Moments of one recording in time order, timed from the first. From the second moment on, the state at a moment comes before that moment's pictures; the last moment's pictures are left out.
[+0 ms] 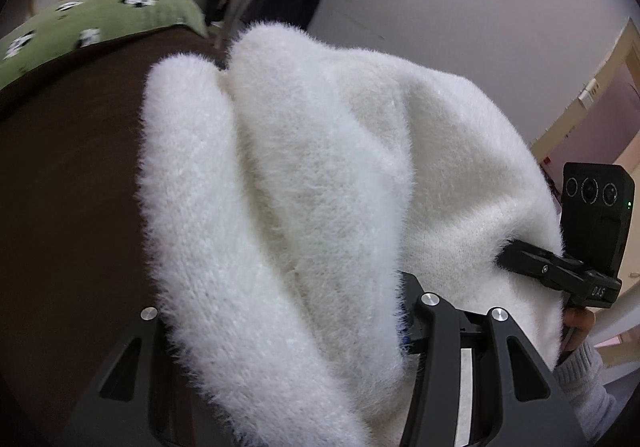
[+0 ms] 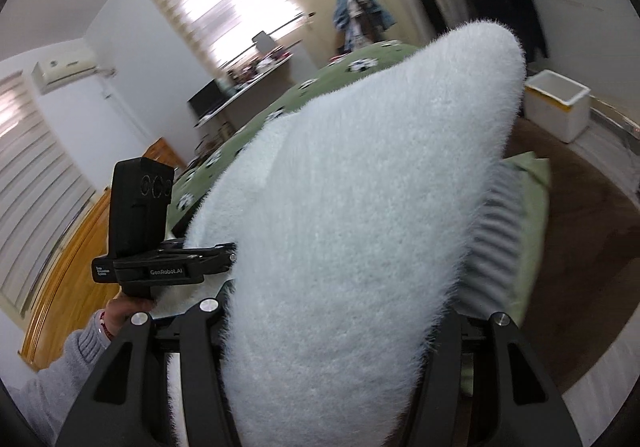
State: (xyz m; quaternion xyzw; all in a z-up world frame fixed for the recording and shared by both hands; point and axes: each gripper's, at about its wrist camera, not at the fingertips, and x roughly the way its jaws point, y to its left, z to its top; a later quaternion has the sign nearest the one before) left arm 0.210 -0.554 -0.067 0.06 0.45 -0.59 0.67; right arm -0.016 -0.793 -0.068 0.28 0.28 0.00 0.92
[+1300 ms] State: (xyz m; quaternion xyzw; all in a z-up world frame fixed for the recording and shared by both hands) left arm 0.254 -0.645 -0.095 0.17 0.47 -0.49 0.71; right arm 0.015 -0.910 -0.140 0.32 0.32 -0.05 0.89
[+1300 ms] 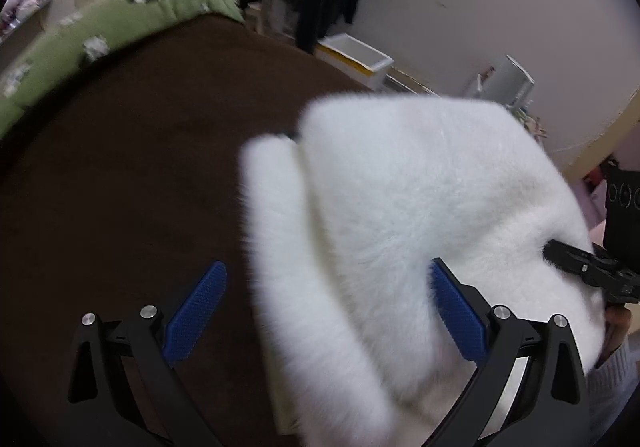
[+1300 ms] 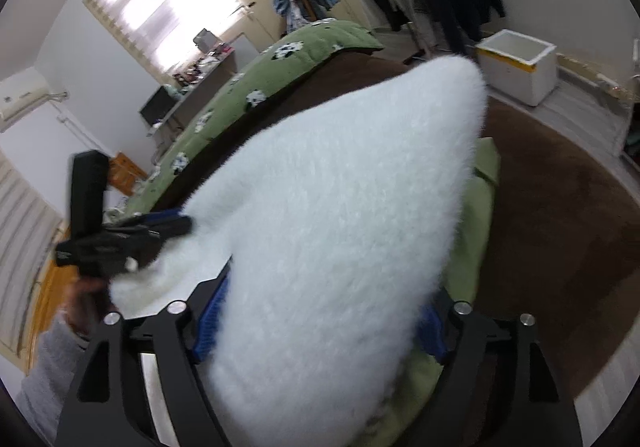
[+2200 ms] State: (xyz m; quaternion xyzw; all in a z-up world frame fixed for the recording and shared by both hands) left arm 0.229 -0.576 -0.092 0.17 0.41 -0.34 0.83; right arm -0.028 -0.809 -0.126 0.12 0.32 -0.22 0.92
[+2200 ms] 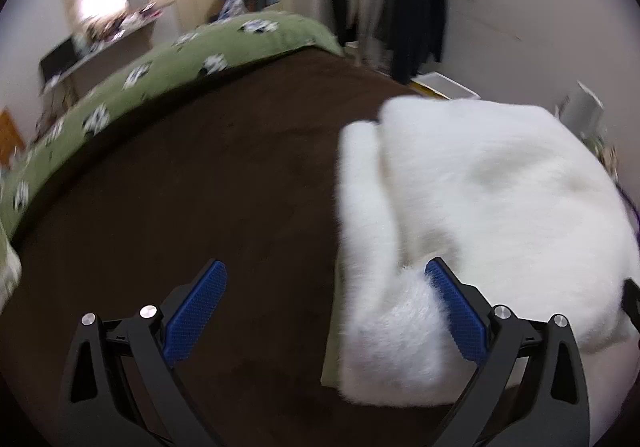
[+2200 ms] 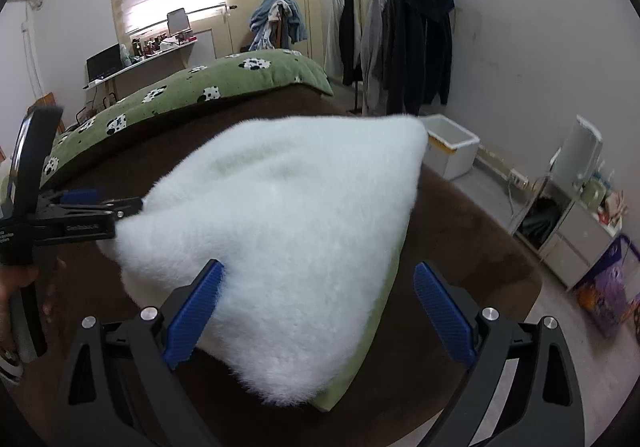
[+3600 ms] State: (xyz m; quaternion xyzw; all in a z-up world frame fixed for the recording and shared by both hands) left arm 0.111 -0.474 0.002 0.17 0.29 -0.38 0.86; right arm -0.147 -0.657 -0.074 0.08 0.27 -0.25 0.93
